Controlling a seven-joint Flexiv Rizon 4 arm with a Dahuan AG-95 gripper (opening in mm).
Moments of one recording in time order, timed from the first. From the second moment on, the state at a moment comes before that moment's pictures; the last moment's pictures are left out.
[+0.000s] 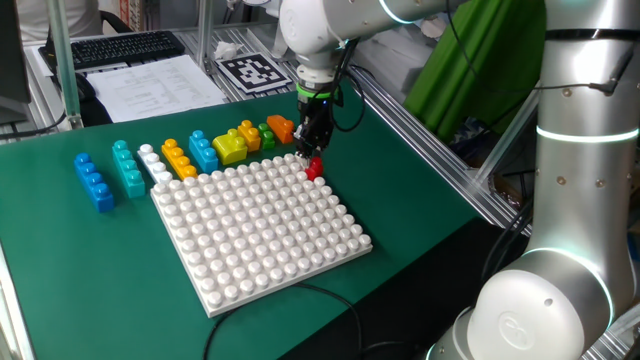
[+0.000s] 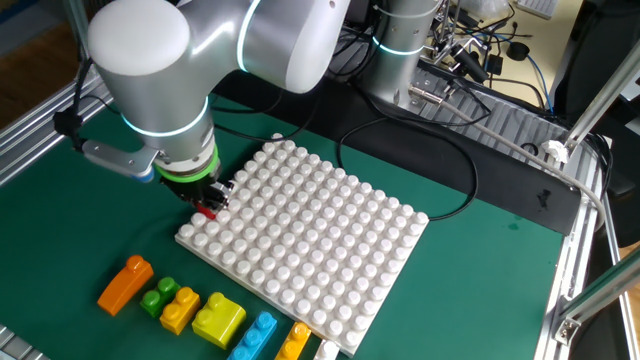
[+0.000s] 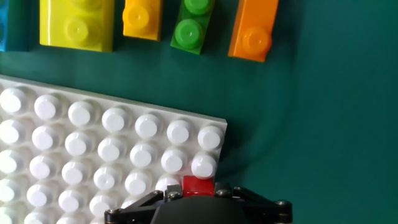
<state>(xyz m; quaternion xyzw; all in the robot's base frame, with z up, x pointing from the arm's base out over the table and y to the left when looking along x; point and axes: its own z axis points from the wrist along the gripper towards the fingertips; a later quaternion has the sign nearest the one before) 0.570 -0.121 0.056 0.10 -0.99 0.03 0.09</state>
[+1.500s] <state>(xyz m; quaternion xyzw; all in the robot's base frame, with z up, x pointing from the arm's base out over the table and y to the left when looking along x) 0.572 -0.123 0.051 0.07 -0.99 0.03 0.08</state>
